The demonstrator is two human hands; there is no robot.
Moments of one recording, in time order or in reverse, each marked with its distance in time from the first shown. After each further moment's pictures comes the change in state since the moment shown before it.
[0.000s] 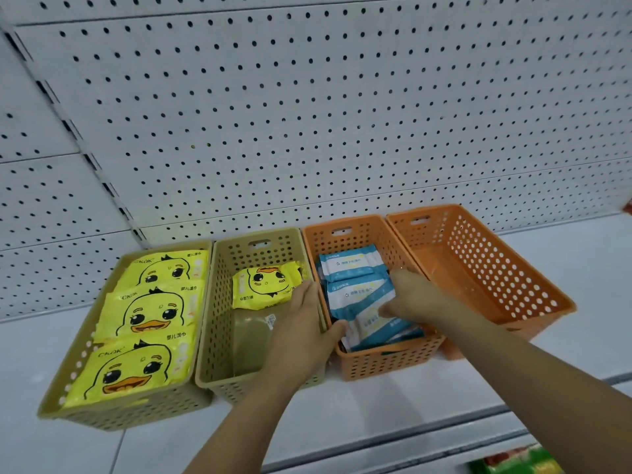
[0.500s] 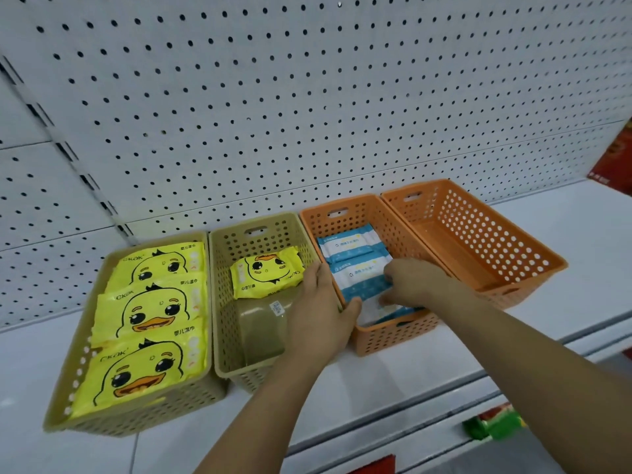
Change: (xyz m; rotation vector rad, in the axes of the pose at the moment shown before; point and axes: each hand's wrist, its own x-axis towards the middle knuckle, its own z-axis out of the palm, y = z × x) left_hand 0.003 -0.007 0.005 0.042 -0.023 0.073; right_hand -0.005 -0.013 0.021 -0.410 0.016 -0.036
